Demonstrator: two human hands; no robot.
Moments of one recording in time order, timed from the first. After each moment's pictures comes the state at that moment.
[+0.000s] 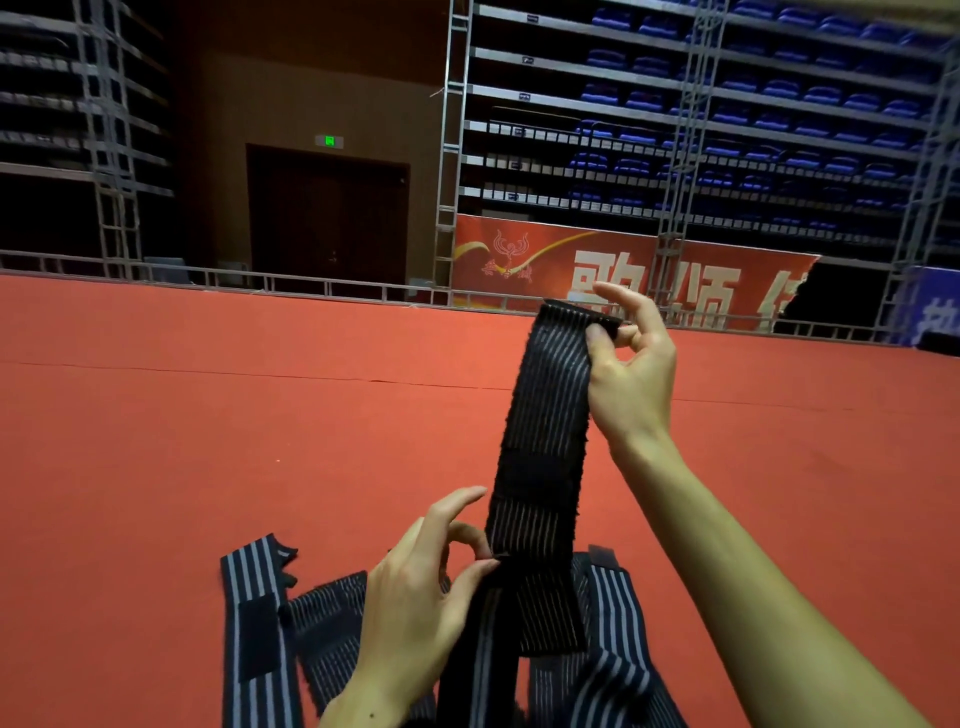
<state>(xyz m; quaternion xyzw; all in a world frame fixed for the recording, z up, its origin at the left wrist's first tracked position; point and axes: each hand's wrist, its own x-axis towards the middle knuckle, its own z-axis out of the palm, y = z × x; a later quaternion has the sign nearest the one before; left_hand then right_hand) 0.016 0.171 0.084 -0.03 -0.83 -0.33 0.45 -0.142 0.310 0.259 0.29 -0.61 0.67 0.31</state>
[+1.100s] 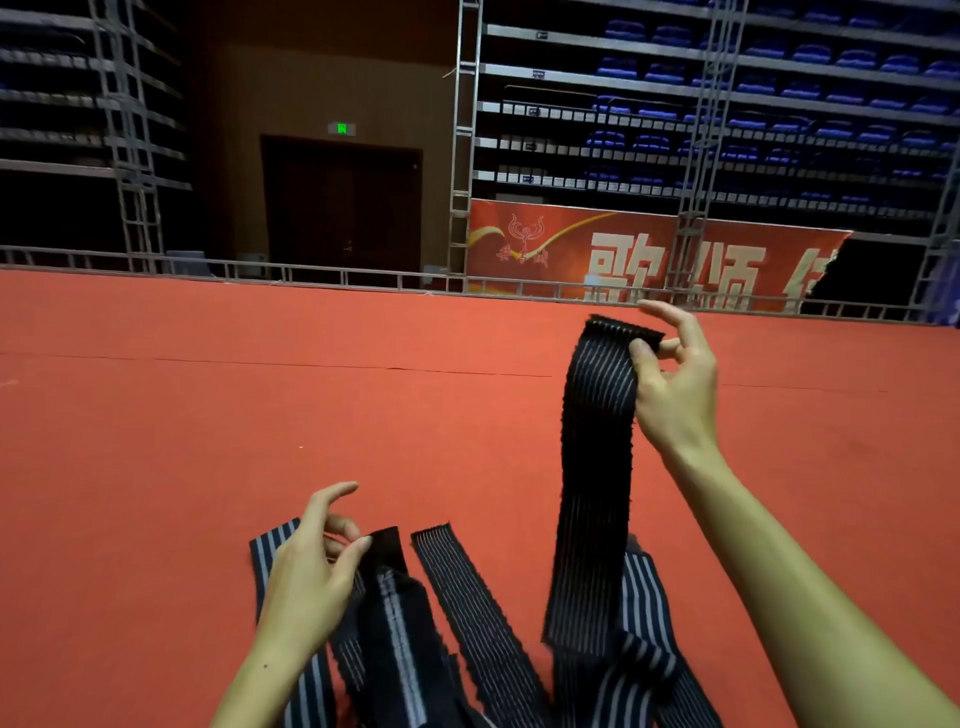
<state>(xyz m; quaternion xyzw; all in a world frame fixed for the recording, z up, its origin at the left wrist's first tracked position) 0.040 0.056 0.053 0.17 -0.82 -0.39 0.39 -0.173 0.332 0.226 0.27 -0.67 0.60 0.33</state>
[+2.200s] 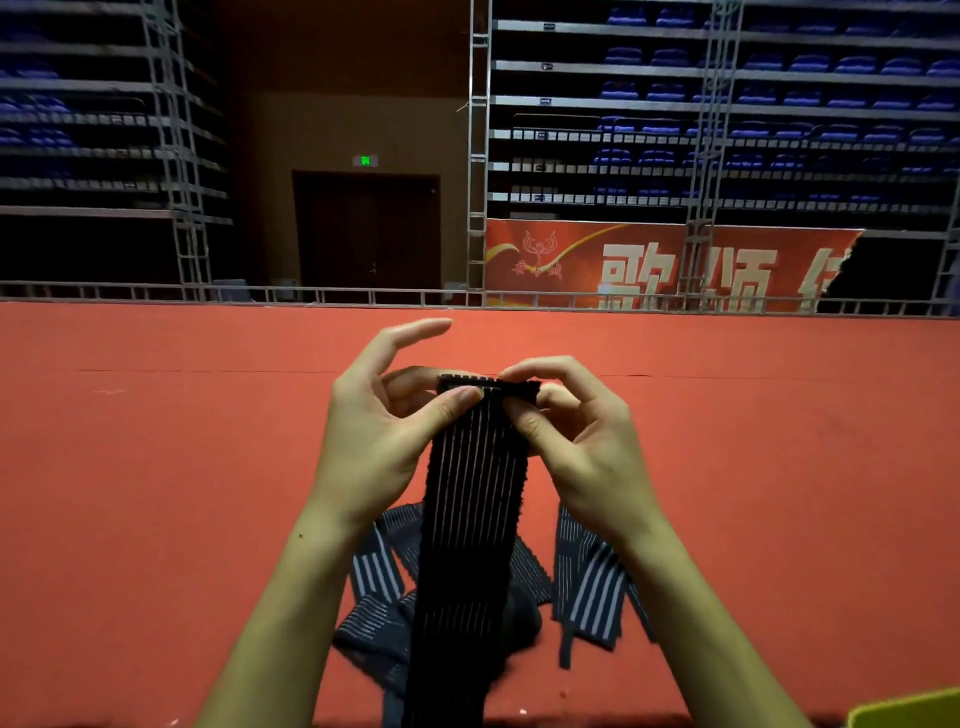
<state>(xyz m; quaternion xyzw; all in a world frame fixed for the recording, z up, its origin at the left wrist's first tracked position) 0.231 0.226 0.234 -0.11 -0.69 -0.56 0.44 0.121 0.387 0.215 0.51 -0.54 0.66 0.08</state>
